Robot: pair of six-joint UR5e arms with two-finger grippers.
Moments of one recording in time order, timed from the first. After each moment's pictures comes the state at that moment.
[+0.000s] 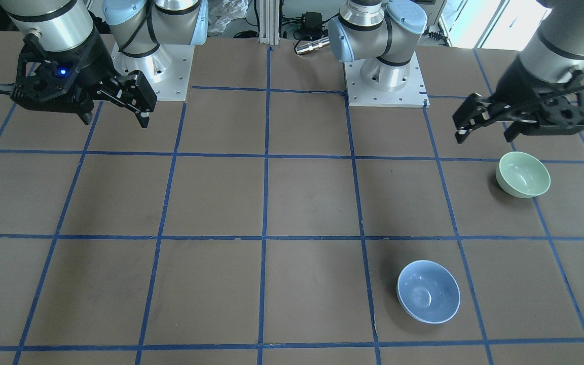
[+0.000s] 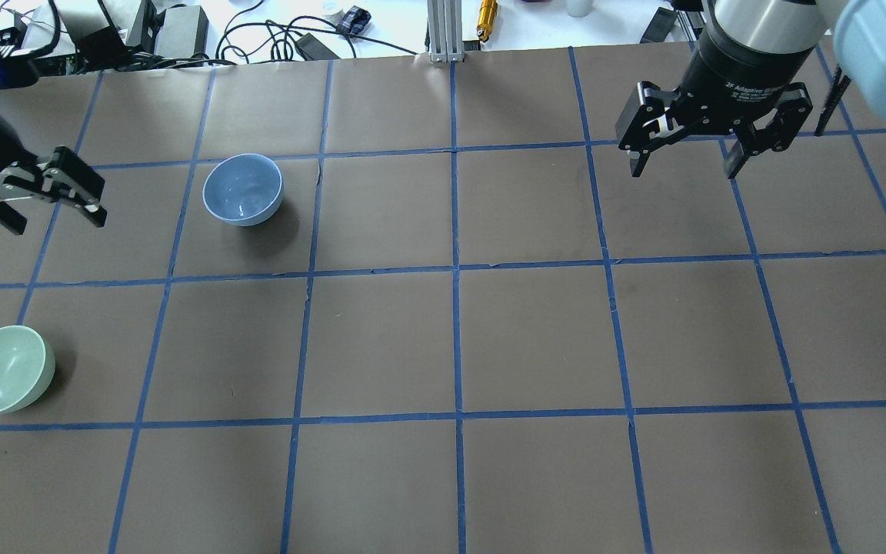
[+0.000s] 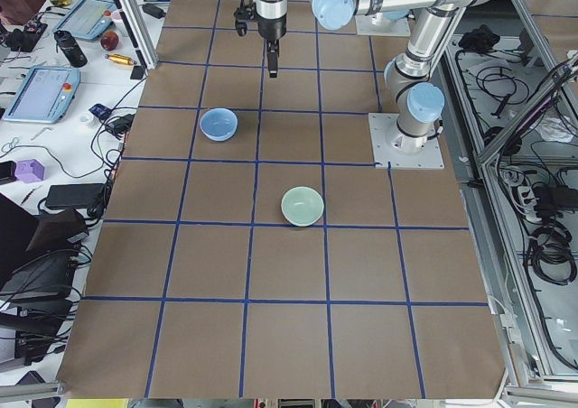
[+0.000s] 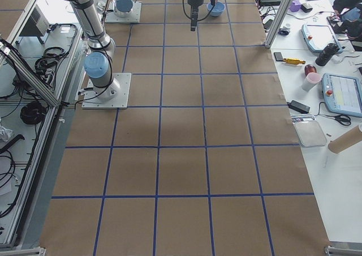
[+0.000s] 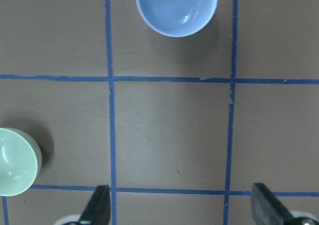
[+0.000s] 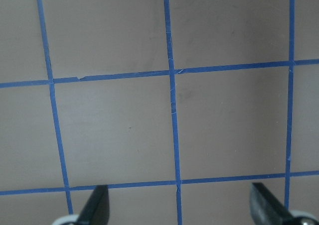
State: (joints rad) left arm -1.12 -1.55 -1.70 -1.51 1.59 0.38; right arm 1.57 -1.57 1.53 -1.51 -1.56 0.06
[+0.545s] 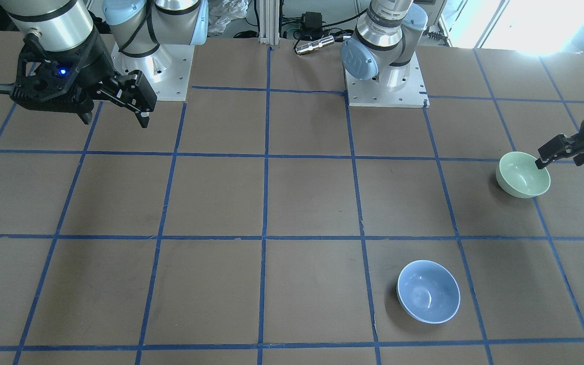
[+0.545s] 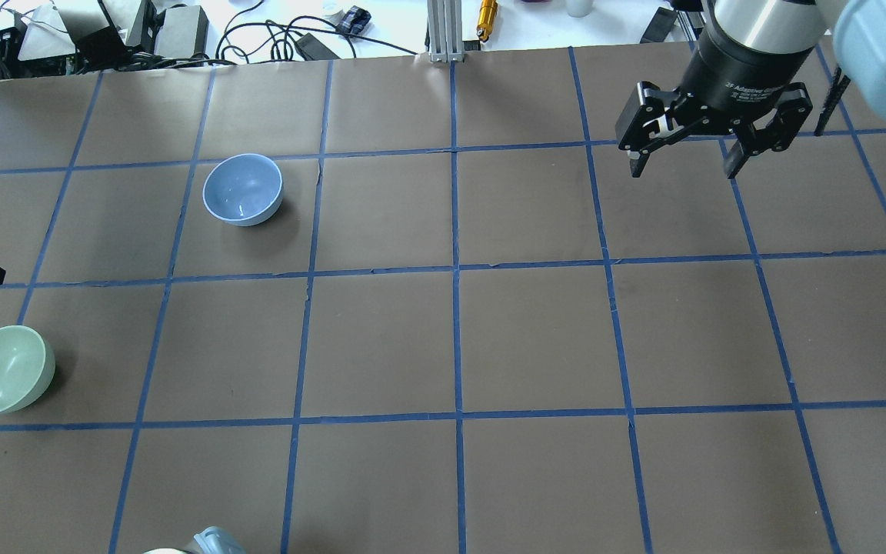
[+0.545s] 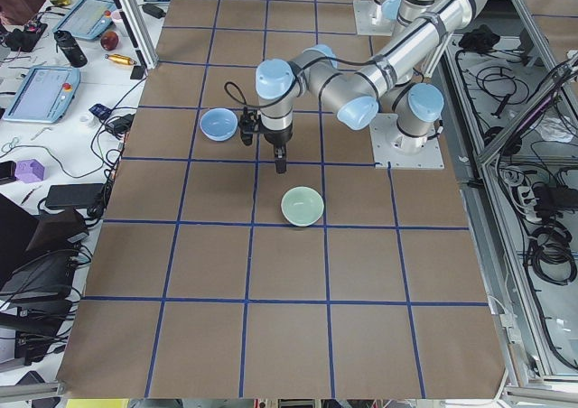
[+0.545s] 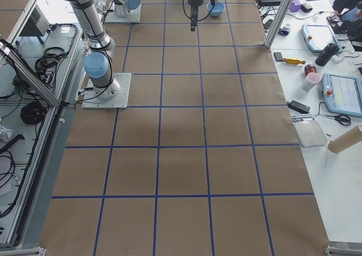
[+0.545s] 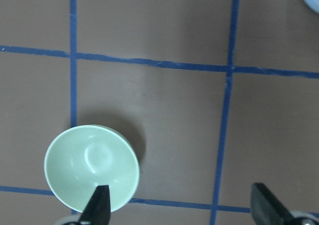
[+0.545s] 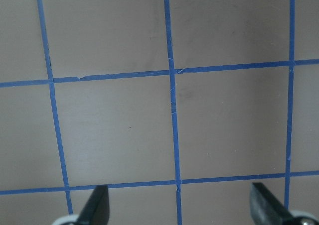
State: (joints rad) left arm -0.80 -1.70 -1.79 -1.25 1.62 0.67; right arm 1.57 -1.57 1.53 -1.51 -1.56 0.06
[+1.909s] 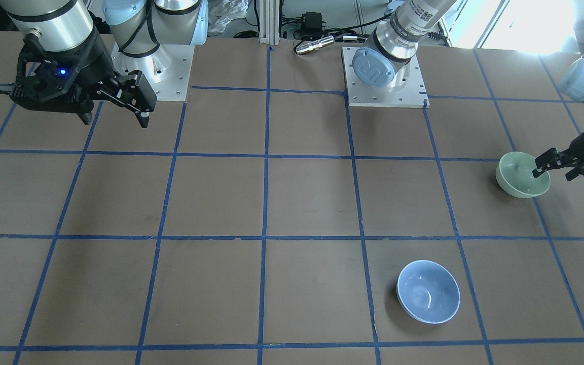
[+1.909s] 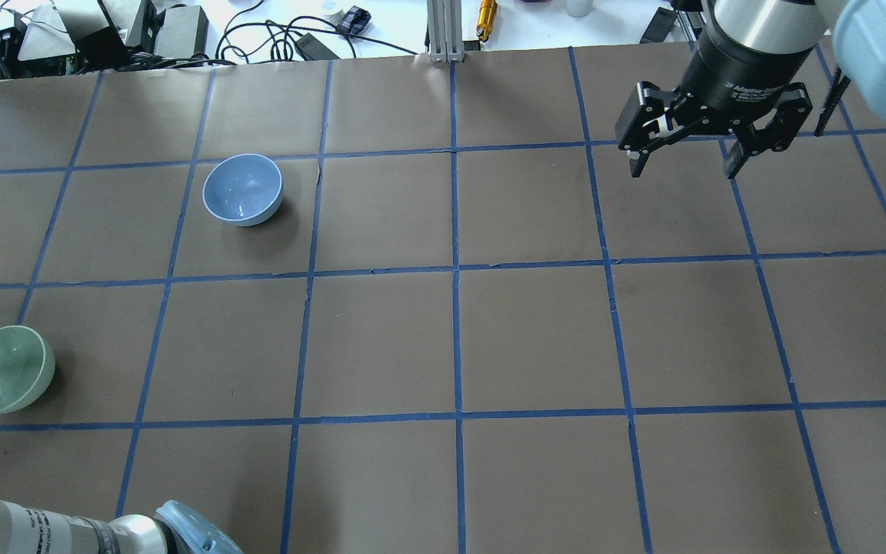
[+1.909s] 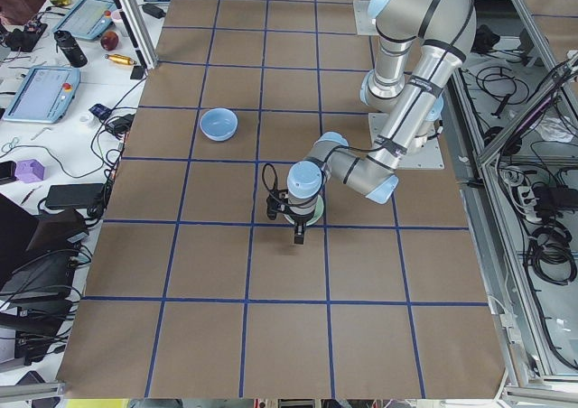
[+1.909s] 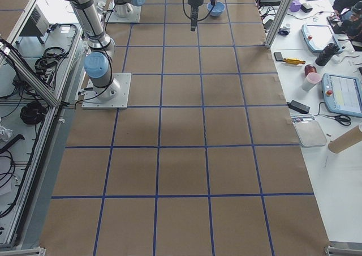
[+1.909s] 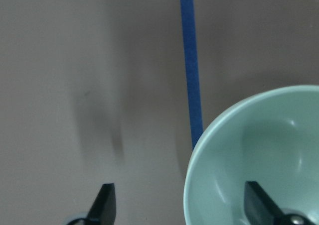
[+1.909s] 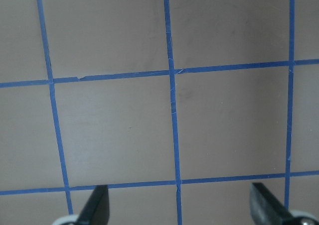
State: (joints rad) left arm -0.57 -1.90 -1.96 -0.90 1.57 1.11; right arm 1.57 -1.57 1.53 -1.51 -1.56 0.06
